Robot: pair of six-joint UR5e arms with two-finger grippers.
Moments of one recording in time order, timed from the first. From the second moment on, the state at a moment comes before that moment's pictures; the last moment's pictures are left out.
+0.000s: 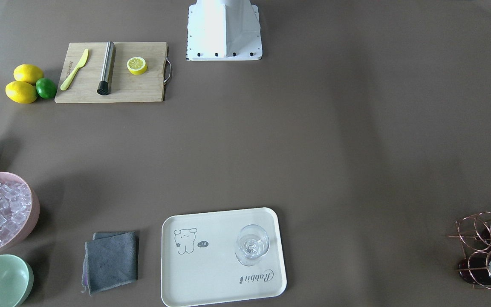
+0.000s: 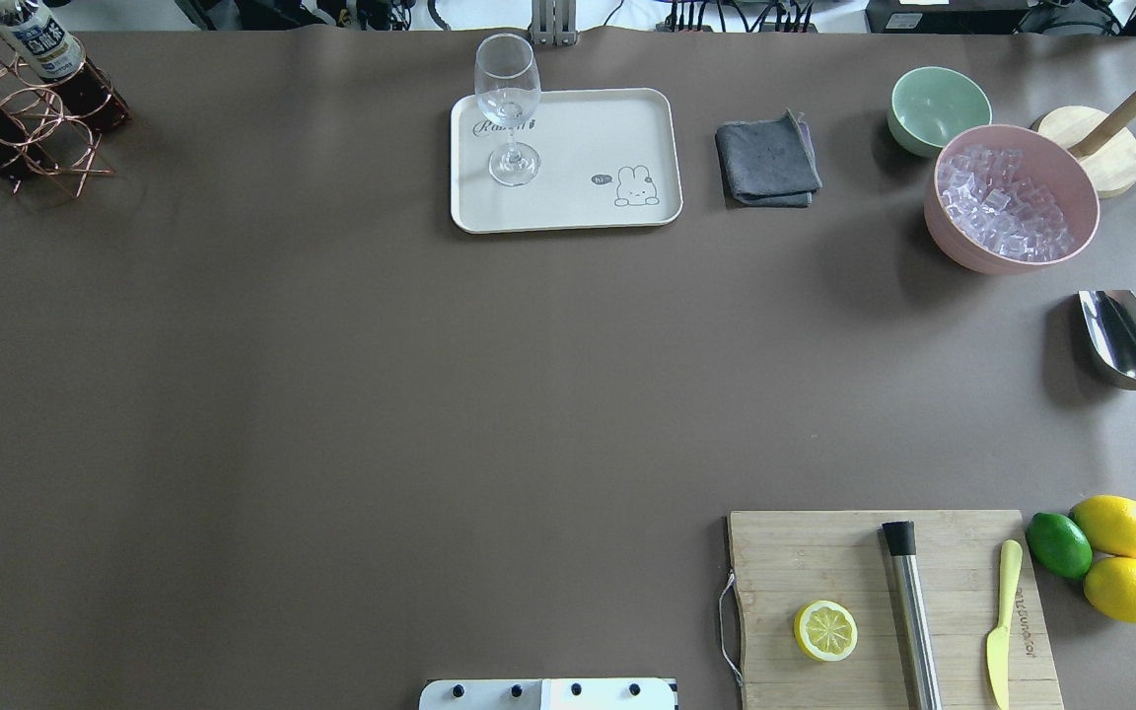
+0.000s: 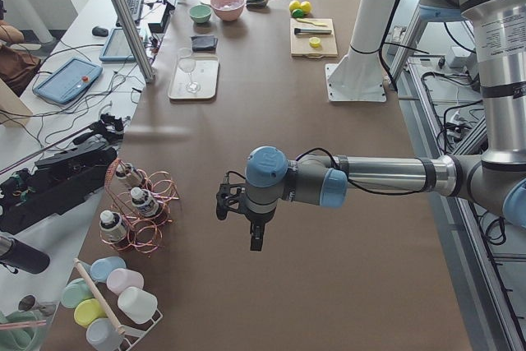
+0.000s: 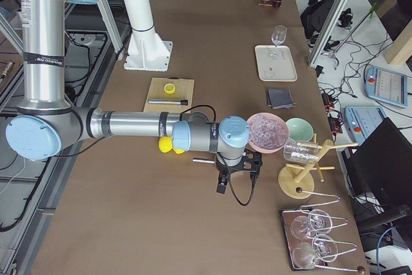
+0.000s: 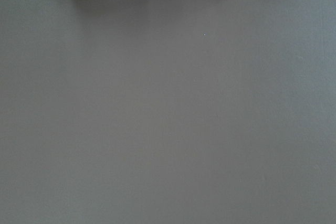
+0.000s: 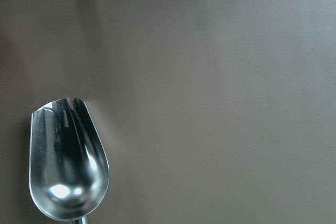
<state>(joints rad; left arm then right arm) -1.57 -1.32 -1.82 -1.72 -2.33 -0.10 1.56 -1.64 1.66 -1.60 2.32 0.21</state>
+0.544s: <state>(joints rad) -1.56 -1.33 -1.82 -1.72 -2.34 -0.10 1.56 -1.65 1.66 -1.59 2.32 0.21</state>
